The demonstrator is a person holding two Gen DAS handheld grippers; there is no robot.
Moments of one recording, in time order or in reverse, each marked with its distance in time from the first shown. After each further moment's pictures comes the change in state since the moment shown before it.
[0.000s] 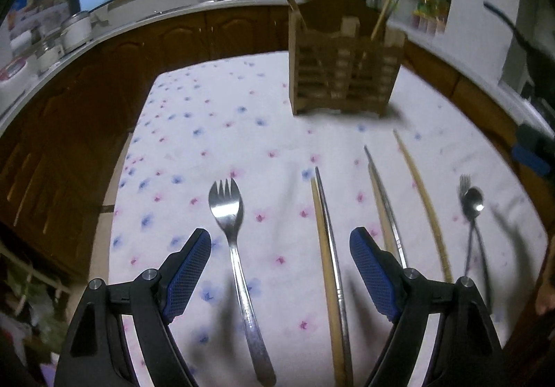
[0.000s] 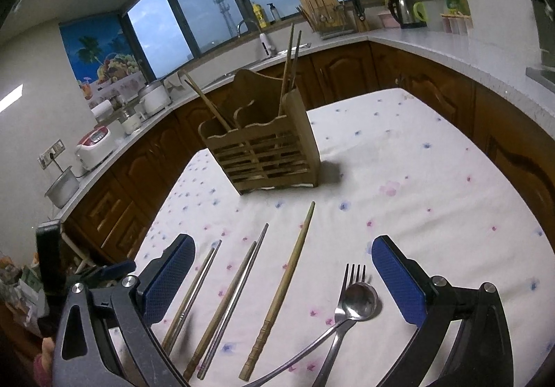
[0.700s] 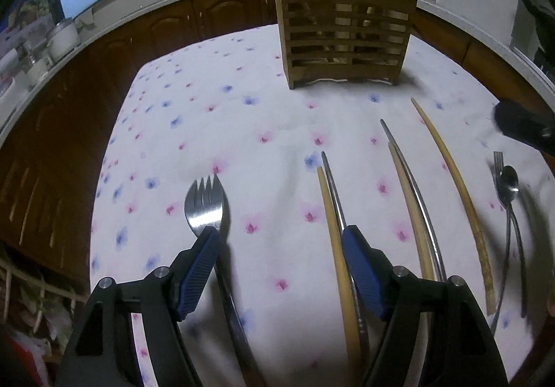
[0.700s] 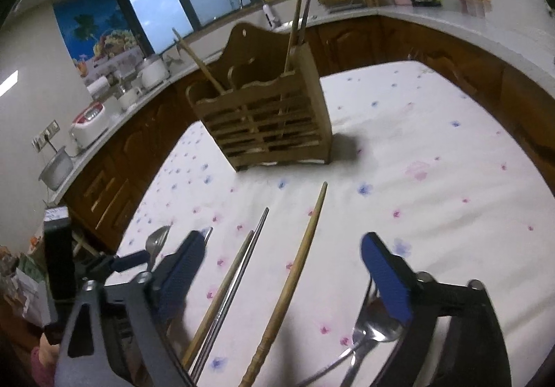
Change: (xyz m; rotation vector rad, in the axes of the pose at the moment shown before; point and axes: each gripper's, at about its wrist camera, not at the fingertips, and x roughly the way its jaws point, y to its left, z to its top) left arm 0.064 -0.011 0.014 0.071 0.070 0.044; right arm 0.059 0.006 -0.003 -0.028 0.122 0.003
